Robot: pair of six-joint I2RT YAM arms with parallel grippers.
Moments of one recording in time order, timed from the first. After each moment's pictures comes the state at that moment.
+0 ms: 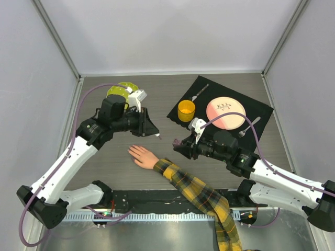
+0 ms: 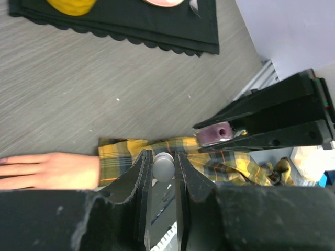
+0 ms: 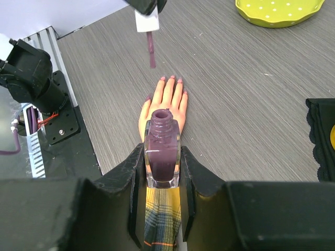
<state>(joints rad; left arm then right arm) -0.56 1.08 1.18 -0.67 0.44 -0.44 0.93 0.85 0.61 0.05 -0.18 0.13</state>
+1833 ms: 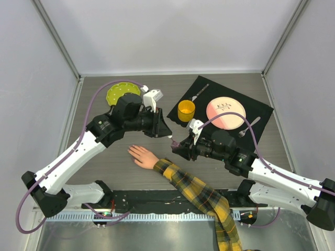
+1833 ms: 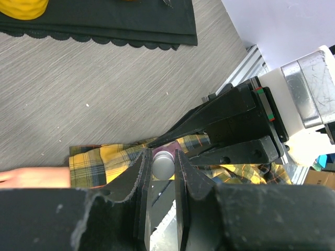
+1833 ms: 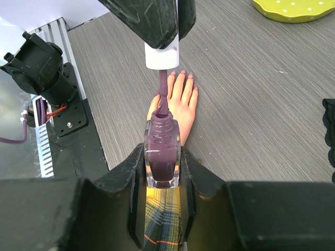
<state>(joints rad) -0.77 1.19 1.31 -0.66 0.34 -0.50 0.93 0.88 0.61 0.06 -0.23 0.13</state>
